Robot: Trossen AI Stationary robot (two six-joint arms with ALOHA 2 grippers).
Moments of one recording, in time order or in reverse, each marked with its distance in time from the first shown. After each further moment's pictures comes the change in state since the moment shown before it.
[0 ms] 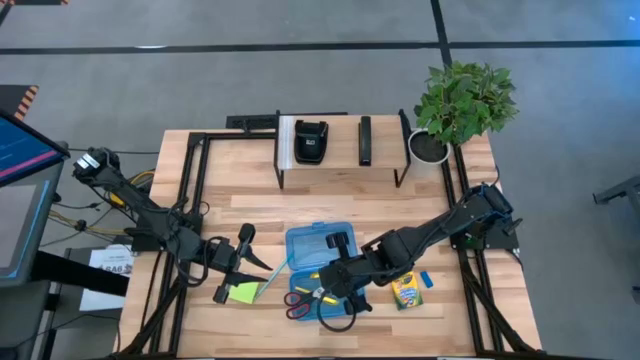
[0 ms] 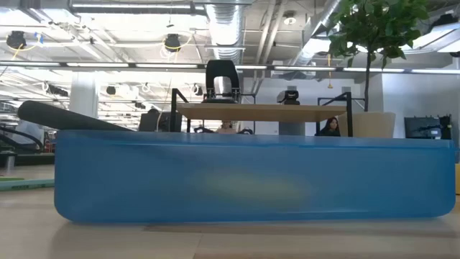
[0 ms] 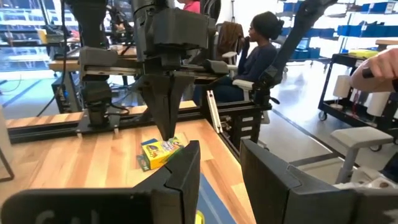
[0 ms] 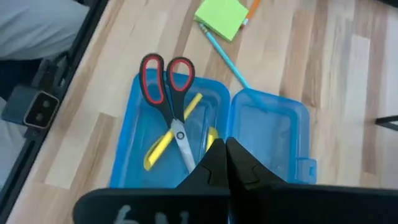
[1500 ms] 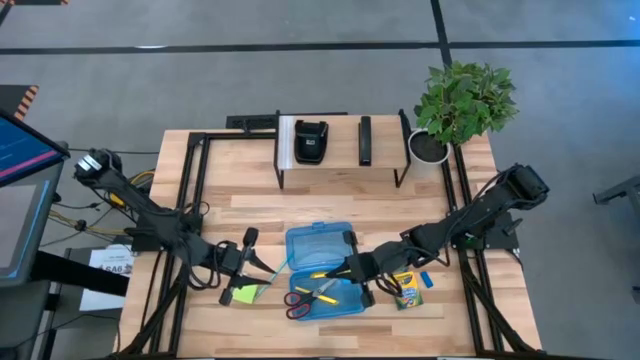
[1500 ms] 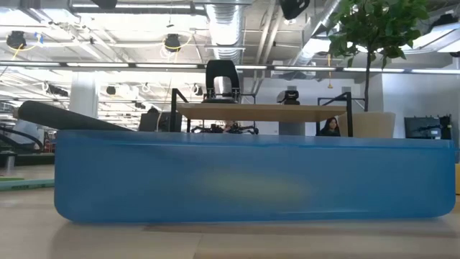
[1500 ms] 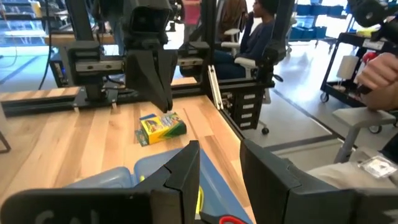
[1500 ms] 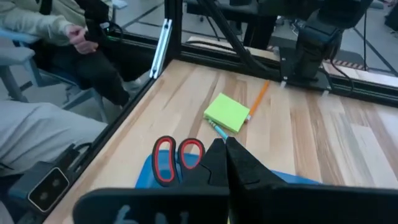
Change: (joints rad) left arm 0.000 0.054 0.000 -0.050 -0.001 -0.048; right arm -0.007 -0.334 -0.868 1.171 -0.037 -0.082
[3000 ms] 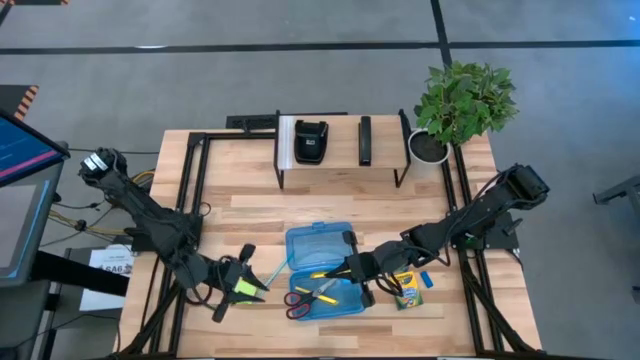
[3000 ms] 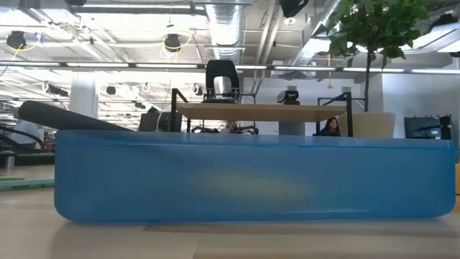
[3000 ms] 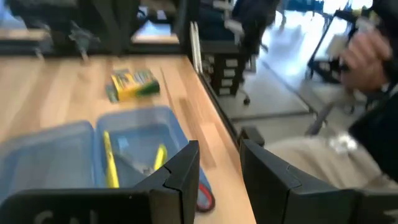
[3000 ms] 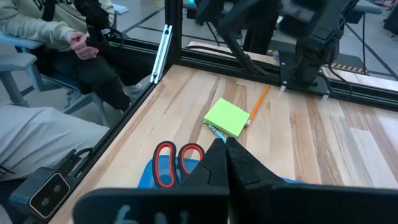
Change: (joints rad) left arm -0.126 0.071 0.108 -0.229 -0.051 -0.214; right arm 0.000 -0.002 0.000 0.013 -0.002 0.000
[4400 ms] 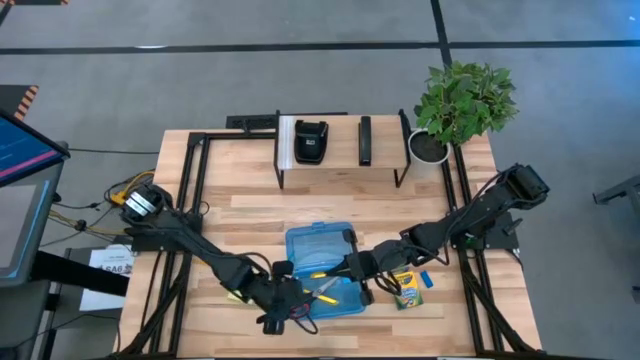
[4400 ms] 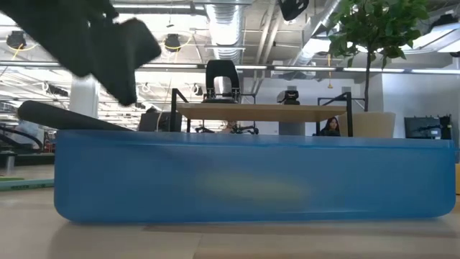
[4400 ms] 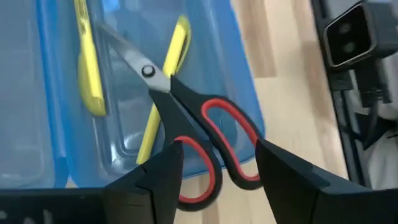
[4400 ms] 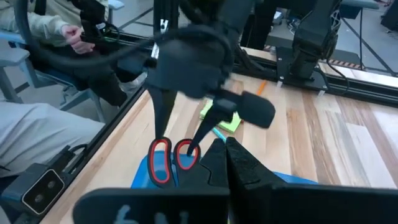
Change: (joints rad) left arm 0.180 0.637 0.510 -0.533 0.238 -0.183; right arm -0.012 0.000 0.000 -0.019 0.003 0.000
